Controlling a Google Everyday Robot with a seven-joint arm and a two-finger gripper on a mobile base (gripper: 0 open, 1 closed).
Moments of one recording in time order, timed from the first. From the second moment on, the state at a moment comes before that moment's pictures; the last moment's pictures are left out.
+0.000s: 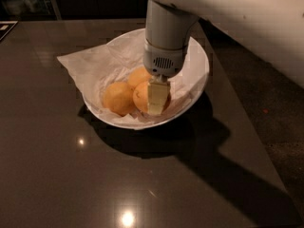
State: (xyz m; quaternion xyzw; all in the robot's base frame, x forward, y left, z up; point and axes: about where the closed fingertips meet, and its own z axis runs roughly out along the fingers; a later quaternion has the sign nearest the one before) arm 0.495 -0.015 0.886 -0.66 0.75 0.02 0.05
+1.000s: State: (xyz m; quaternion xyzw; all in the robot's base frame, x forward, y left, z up) arm 0.448 -0.021 0.951 -0.71 0.69 0.05 0.13
